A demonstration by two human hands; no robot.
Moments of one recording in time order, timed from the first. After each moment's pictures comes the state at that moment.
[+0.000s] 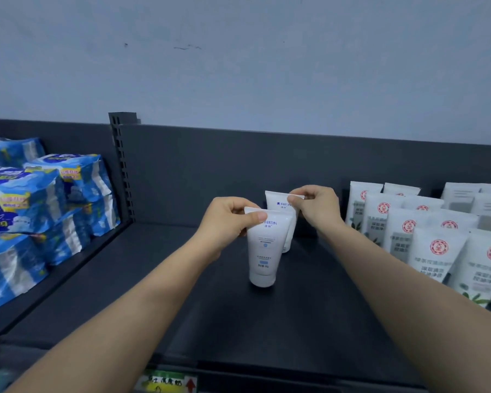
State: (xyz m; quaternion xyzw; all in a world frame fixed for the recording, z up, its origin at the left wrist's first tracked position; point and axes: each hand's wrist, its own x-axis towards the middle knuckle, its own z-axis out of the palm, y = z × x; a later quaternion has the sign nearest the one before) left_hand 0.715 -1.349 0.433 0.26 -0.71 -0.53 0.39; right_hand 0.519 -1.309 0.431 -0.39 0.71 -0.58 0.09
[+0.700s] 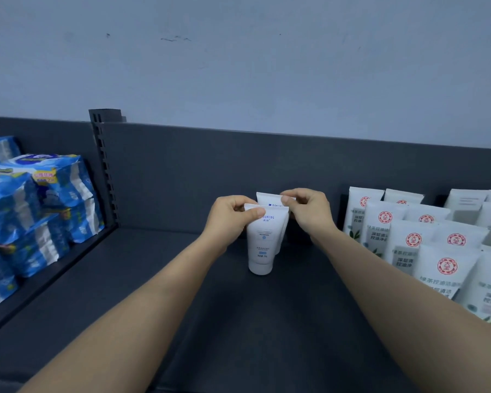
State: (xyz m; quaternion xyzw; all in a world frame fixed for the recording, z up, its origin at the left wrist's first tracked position) left_hand 0.667 -1.391 0.419 0.28 -0.70 -0.52 0.41; right_hand 0.499 -1.334 0.421 -0.43 0.68 -0.58 0.13
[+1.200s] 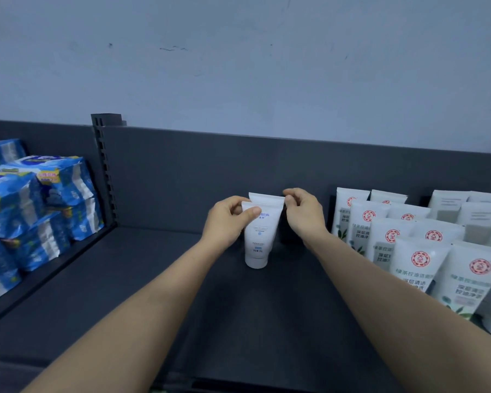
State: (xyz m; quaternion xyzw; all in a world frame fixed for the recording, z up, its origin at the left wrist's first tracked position) left_hand 0.660 -1.382 0.410 0.32 -0.72 -0.45 0.43; right_hand 0.507 -1.316 0.425 -0.42 0.72 -0.55 0.07
